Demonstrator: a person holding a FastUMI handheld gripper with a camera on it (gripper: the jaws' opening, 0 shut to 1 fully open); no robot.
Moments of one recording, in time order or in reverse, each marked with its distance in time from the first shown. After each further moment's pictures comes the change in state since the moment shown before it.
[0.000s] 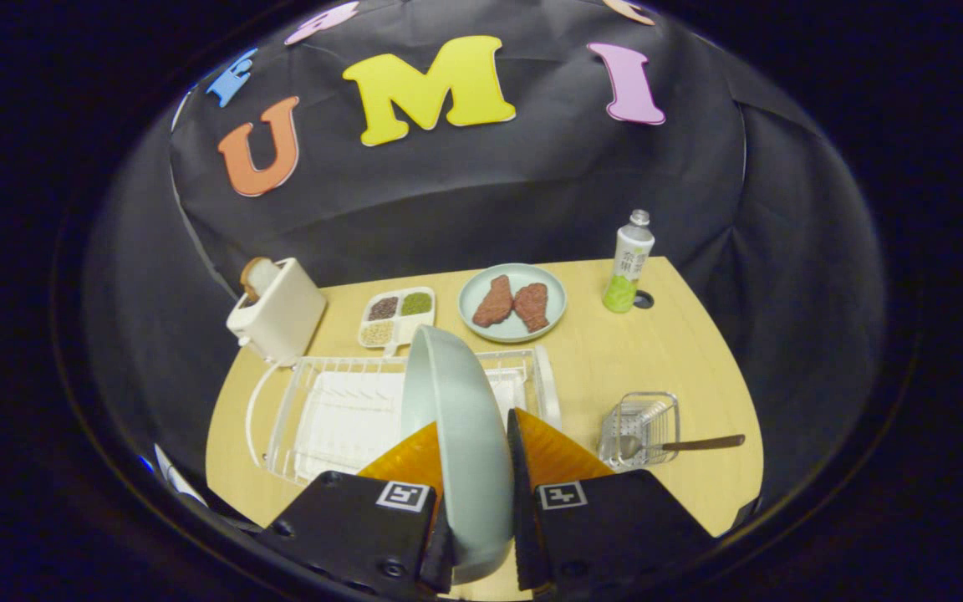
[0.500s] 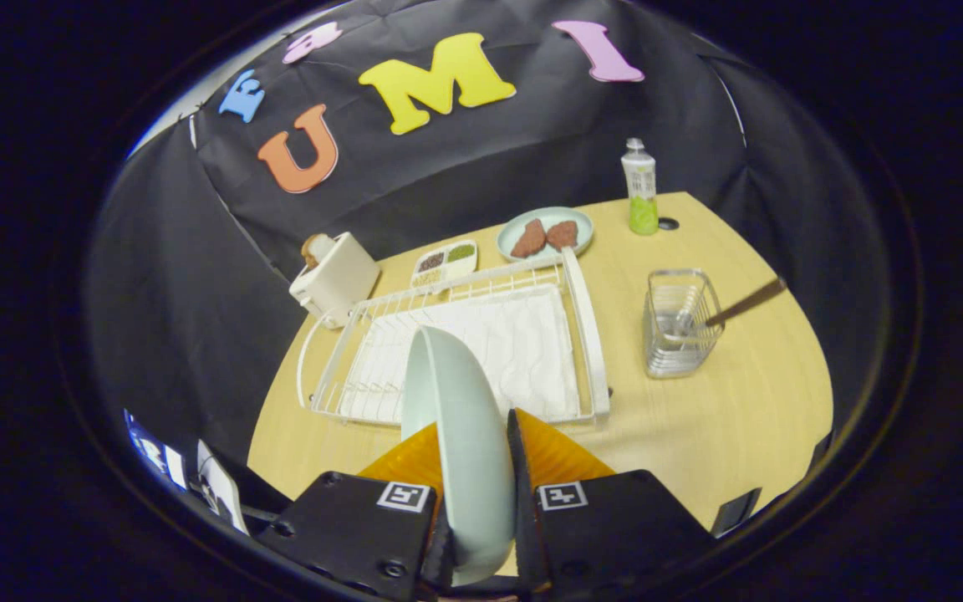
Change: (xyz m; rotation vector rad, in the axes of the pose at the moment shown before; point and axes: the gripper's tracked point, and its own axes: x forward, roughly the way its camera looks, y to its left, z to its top) arm -0.007 -0.008 -0.145 0.117 0.055 0.205
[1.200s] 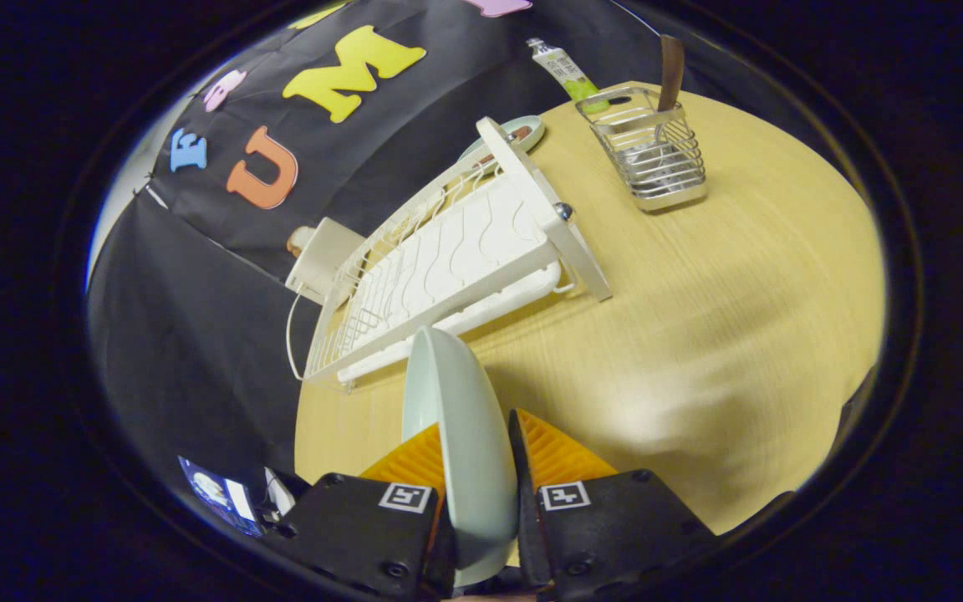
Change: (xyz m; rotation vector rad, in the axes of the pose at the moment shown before) arm 0.058 -0.030 -0.085 0.236 0.105 0.185
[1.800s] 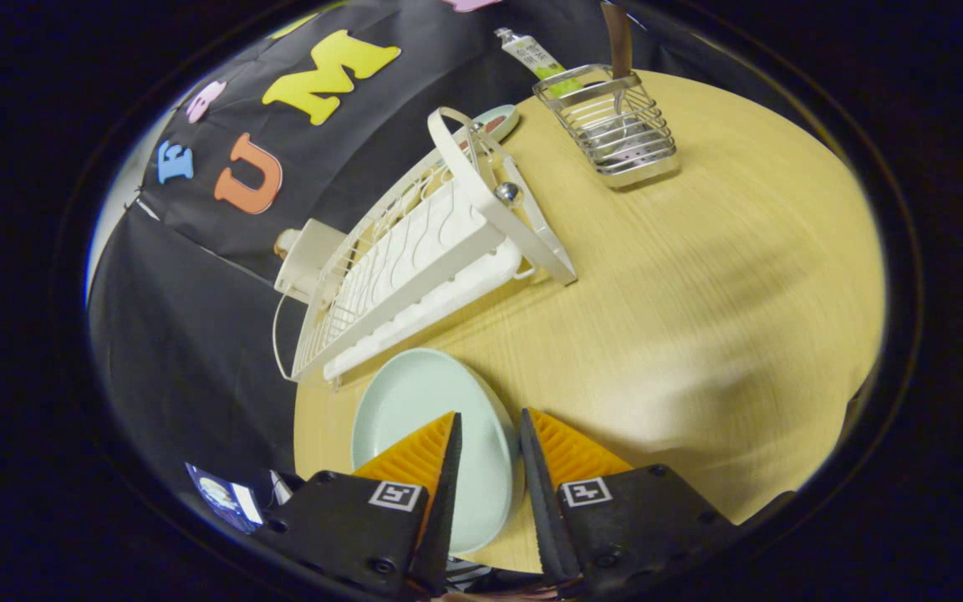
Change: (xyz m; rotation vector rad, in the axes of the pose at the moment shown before) arm 0.001 -0.023 -0.001 0.022 0.006 -0.019
